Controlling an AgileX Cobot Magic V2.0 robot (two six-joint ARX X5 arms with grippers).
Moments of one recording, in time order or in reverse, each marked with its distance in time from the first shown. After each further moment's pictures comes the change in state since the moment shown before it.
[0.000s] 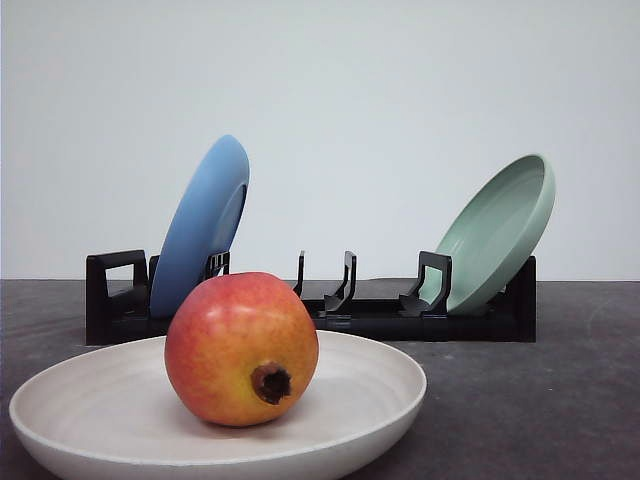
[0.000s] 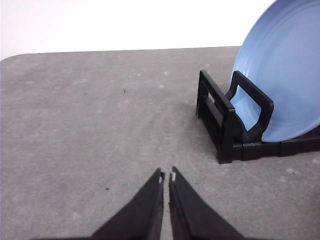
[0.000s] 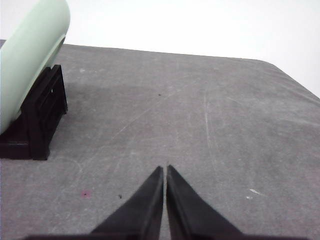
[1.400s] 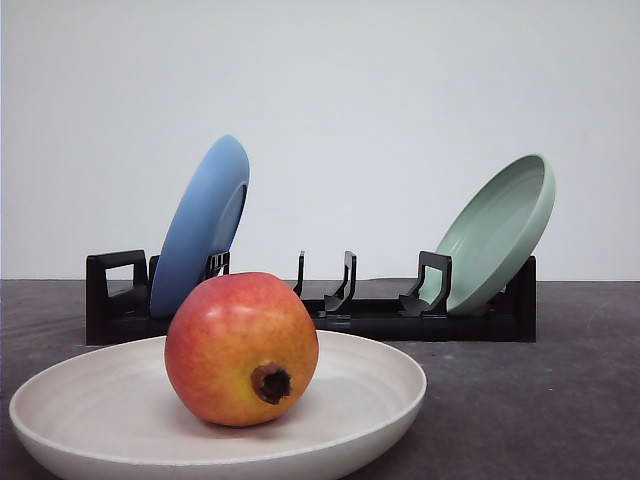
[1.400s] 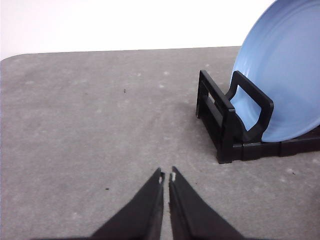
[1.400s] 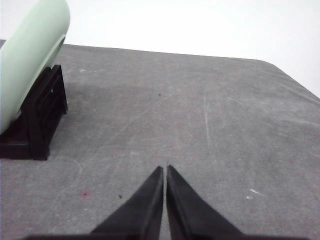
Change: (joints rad) left_arx 0.000 0.000 0.000 0.000 0.000 0.000; right_arx 0.000 0.000 0.000 0.000 0.000 0.000
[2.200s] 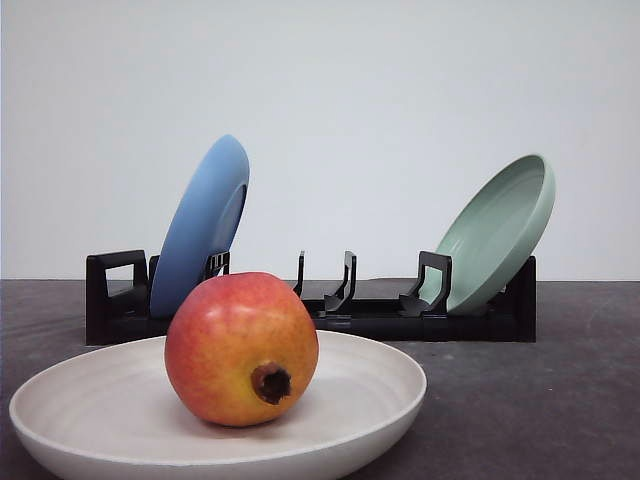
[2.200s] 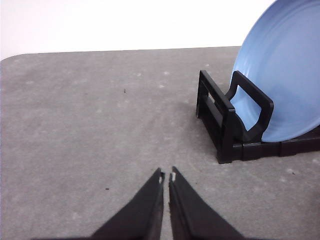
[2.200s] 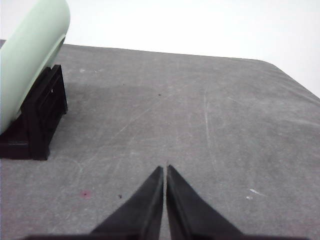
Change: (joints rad) left_arx 0.000 0.000 0.000 0.000 0.000 0.000; right_arx 0.000 0.000 0.000 0.000 0.000 0.000
